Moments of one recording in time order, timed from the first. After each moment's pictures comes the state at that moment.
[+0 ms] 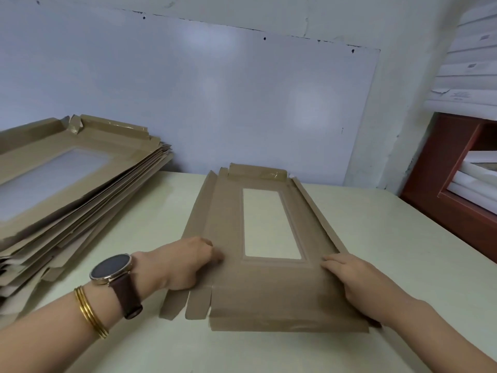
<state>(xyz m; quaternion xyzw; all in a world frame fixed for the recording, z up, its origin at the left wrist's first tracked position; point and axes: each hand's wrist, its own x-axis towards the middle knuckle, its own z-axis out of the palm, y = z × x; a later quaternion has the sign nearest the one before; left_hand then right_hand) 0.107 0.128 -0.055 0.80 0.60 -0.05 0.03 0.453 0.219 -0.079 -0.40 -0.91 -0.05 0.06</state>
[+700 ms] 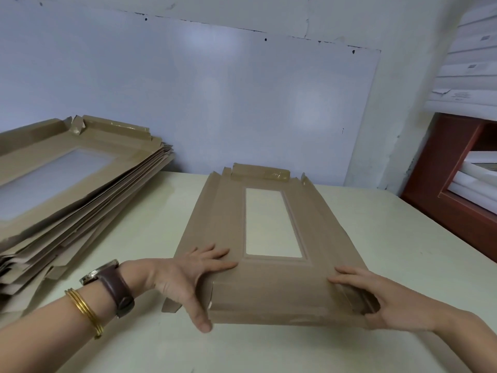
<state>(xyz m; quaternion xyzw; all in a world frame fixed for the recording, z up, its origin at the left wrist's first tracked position) 0.102 0.118 -0.065 0.77 0.58 -0.03 0.26 0.490 0.205 -0.062 -0.40 -0.88 0.24 -0.01</state>
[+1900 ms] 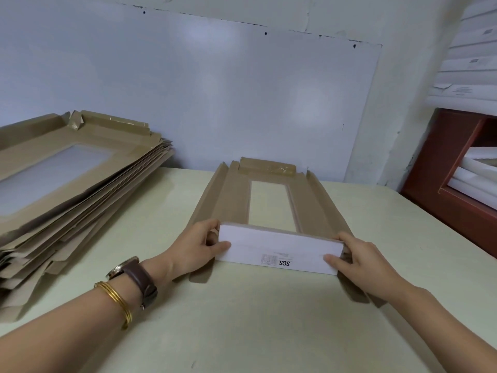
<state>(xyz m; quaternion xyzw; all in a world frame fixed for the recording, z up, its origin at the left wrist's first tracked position) 0.113 0.144 -0.084 0.64 0.63 0.38 0.20 0.451 0.228 -0.074 -0.47 -0.83 0.15 0.24</state>
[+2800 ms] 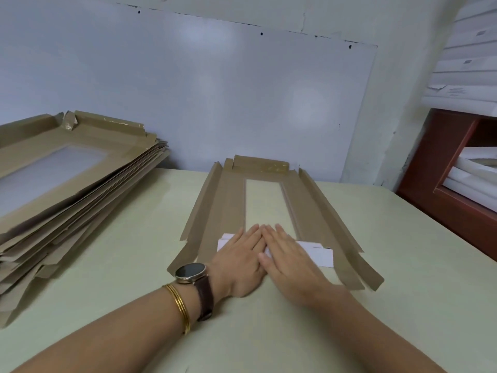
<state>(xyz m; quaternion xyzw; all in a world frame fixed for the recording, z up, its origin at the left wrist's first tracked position) 0.190 0.173 -0.111 0.80 0.59 0.11 -0.04 0.346 0.210 -0.106 -0.40 -0.91 0.06 0.13</state>
